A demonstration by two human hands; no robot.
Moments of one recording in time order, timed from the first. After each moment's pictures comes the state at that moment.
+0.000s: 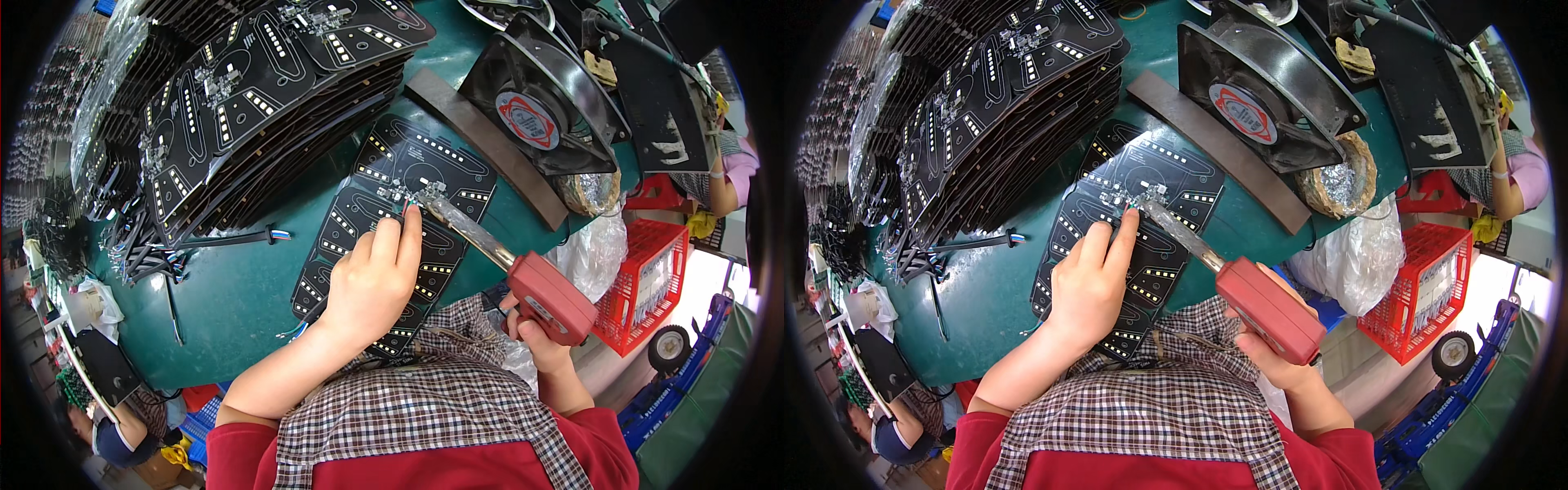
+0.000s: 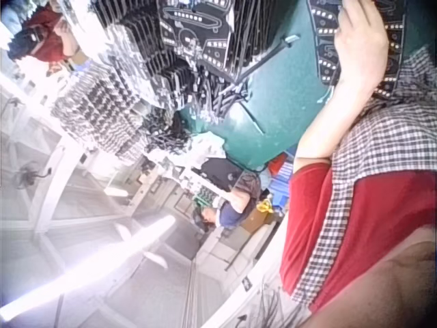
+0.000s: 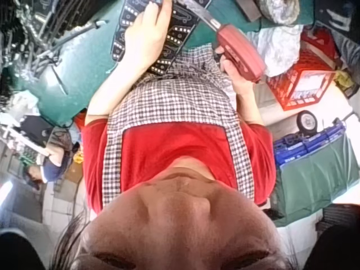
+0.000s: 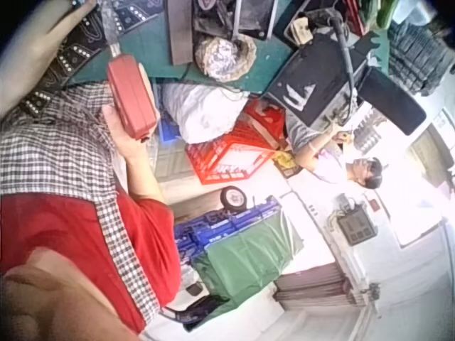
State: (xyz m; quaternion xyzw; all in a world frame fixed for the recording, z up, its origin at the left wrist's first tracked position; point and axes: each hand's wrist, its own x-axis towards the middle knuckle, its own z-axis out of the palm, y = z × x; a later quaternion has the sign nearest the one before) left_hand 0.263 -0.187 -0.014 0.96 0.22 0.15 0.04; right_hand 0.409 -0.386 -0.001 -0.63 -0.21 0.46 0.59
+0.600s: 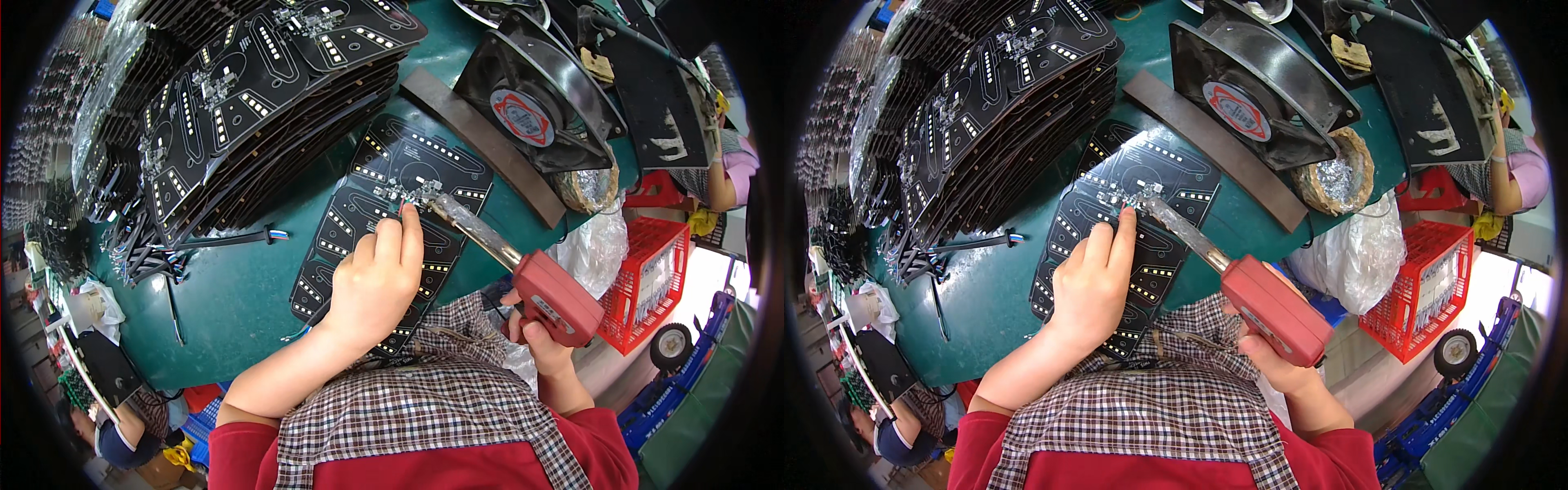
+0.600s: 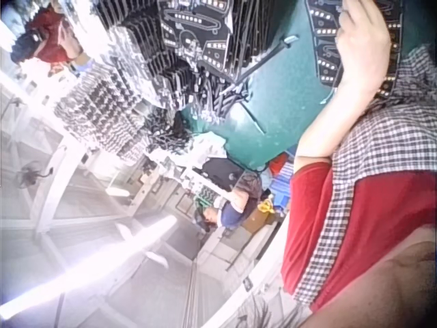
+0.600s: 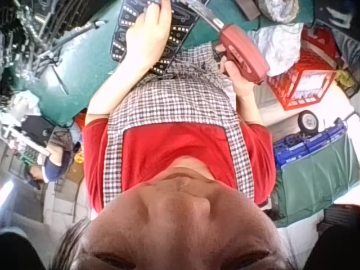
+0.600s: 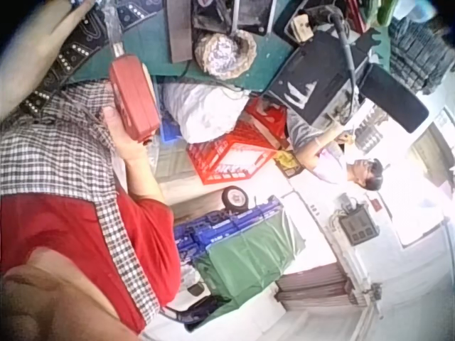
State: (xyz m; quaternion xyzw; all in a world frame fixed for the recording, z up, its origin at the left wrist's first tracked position) left_hand 0.268 -0.194 -0.010 0.96 0.24 0.12 -0.01; right_hand 0.406 -0.385 0.010 -0.61 -0.18 0.48 0.60
